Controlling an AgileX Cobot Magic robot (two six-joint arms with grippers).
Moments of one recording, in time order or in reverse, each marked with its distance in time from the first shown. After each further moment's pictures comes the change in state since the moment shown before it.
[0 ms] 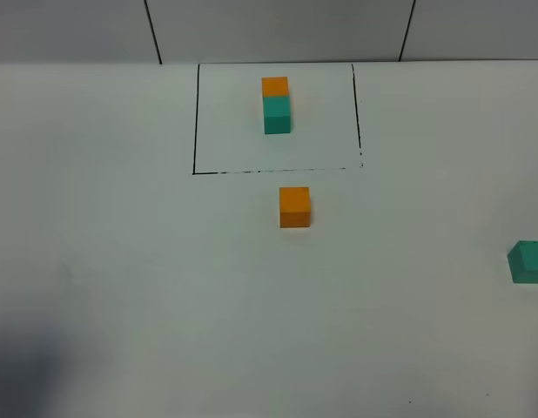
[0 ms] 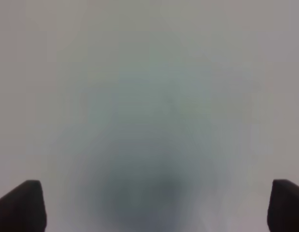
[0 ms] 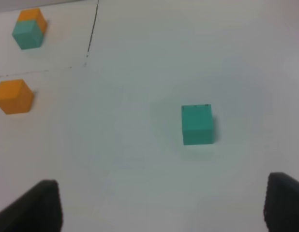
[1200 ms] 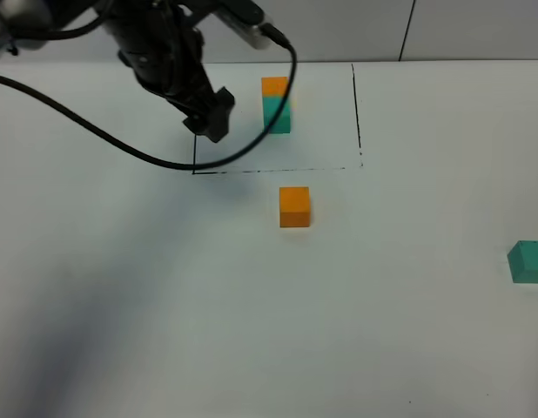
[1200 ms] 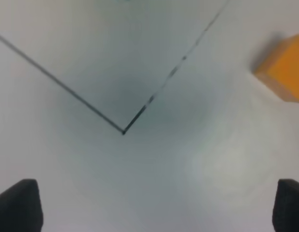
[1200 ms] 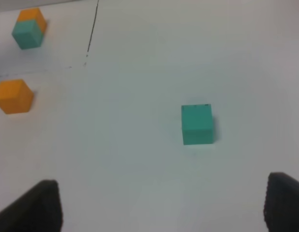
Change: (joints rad) left arm -0.261 1.387 -1.013 -0.125 -0.035 0.531; right arm 0.000 0.000 0.000 0.000 0.000 0.000
